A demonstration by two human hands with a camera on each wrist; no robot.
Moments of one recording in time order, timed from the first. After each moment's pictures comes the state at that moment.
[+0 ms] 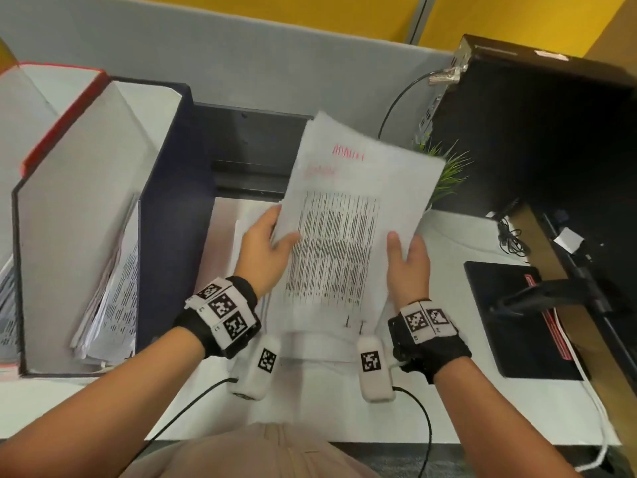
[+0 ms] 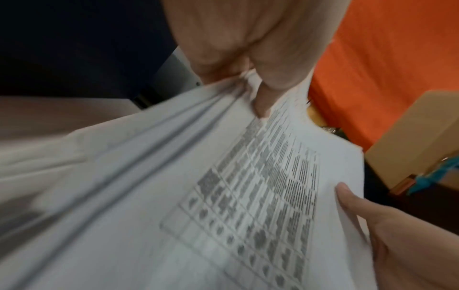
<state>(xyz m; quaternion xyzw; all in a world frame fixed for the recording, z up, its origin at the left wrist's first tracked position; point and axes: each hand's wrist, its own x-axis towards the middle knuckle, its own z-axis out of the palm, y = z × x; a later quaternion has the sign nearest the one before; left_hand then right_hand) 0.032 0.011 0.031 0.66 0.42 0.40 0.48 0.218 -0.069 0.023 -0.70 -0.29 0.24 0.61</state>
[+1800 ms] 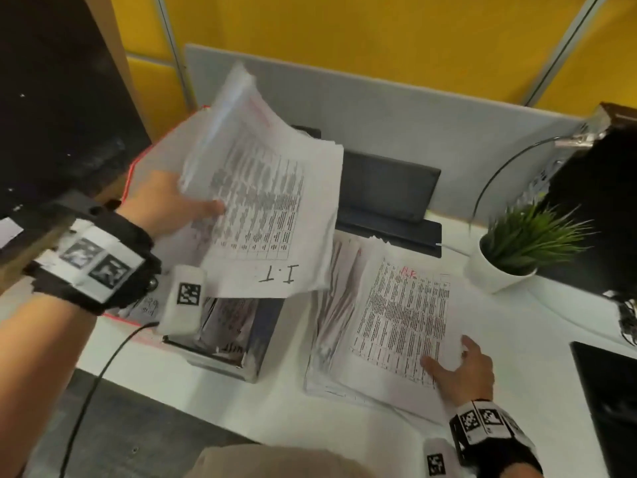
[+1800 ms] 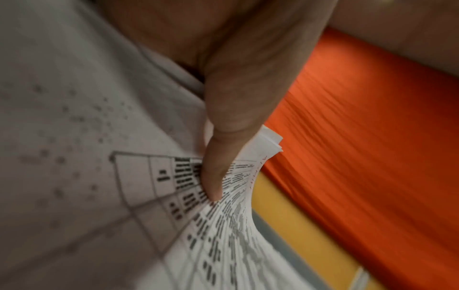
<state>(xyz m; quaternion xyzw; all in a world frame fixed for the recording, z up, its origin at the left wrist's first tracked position) -0.187 0.054 0.151 0.58 0.74 0.24 0.26 0.210 -0.100 -0.069 -0.86 -0.35 0.24 0.27</state>
